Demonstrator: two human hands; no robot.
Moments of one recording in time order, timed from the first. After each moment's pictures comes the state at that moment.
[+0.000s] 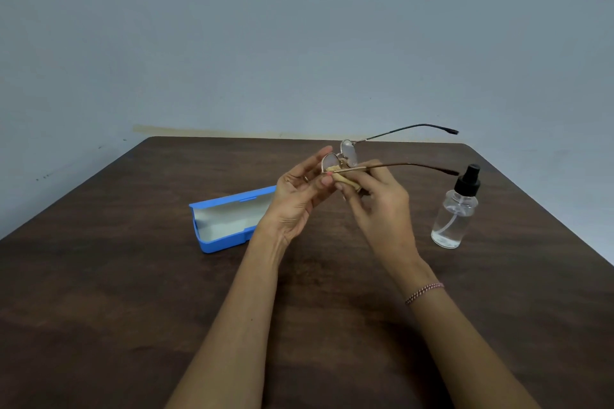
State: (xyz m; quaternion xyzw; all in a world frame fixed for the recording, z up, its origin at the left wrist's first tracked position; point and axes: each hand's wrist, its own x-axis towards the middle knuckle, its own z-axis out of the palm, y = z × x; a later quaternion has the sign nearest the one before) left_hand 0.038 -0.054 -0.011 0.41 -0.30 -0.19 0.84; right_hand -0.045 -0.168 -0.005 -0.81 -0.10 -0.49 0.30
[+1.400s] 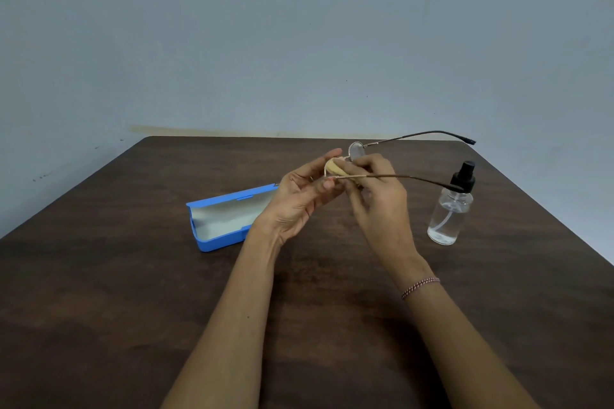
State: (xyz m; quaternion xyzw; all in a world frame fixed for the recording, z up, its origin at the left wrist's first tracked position) left_hand 0.032 -0.051 -0.008 0.42 -0.34 -0.23 0.81; right_hand -0.044 -0.173 -0.006 -0.83 -0.10 -0.49 0.27
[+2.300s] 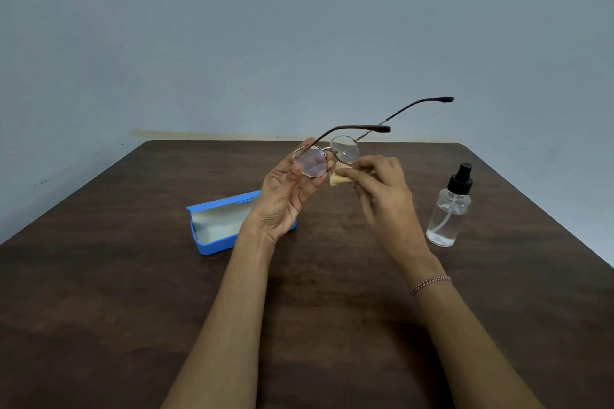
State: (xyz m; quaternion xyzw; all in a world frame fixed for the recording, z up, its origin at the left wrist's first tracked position) left_hand 0.036 -0.040 0.000 0.36 -0.30 -0.19 0.86; right_hand -0.047 -0.187 -0.002 -0.84 -0.12 -0.50 0.17
